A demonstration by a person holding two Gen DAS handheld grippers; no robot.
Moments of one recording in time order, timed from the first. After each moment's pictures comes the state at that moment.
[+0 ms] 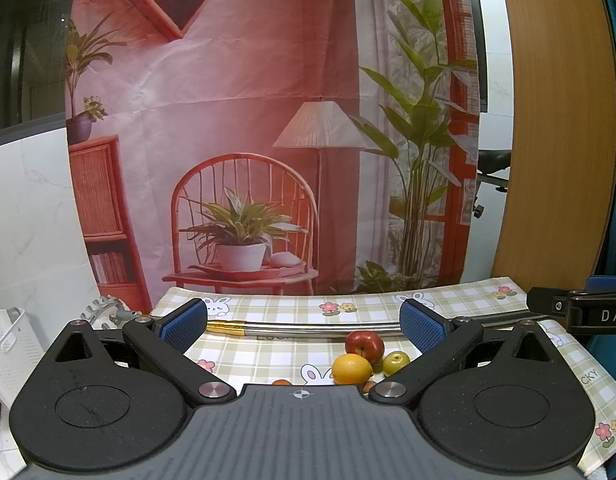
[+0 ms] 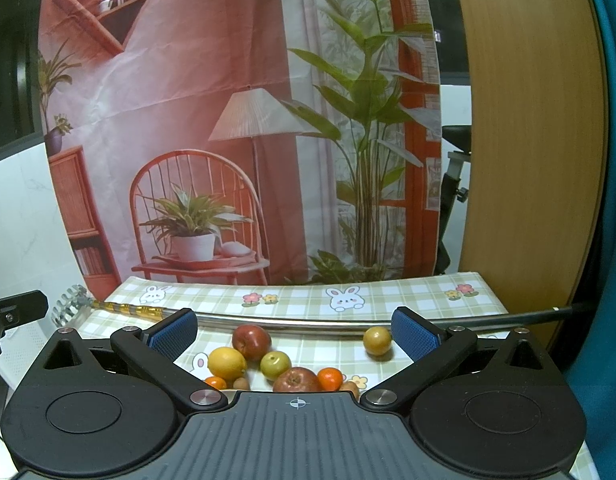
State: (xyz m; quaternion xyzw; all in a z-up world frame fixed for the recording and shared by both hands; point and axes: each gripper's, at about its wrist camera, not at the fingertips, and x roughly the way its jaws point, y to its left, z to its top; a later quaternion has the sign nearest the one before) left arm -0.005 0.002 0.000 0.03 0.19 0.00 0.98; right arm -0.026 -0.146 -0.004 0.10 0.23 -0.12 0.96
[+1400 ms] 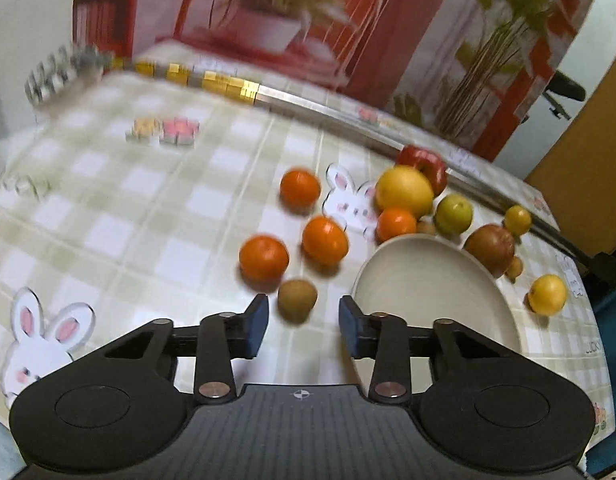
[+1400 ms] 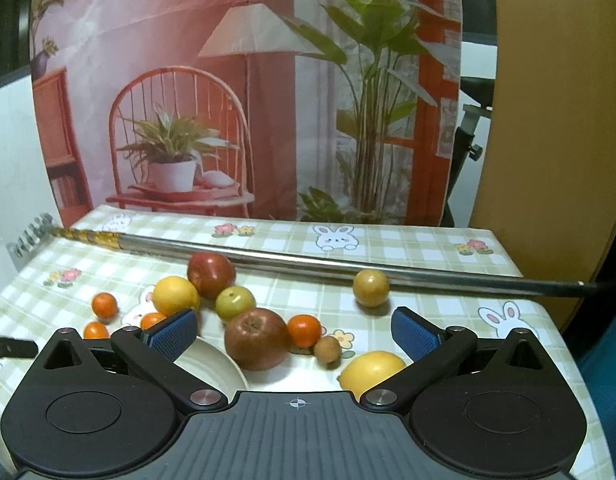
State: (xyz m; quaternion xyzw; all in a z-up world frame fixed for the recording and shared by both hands) left arm 0.074 0.095 -0.187 -0.15 0.43 -0.01 0.89; right arm 0.032 -0.171 -0.115 0.06 0.30 -0.11 0.95
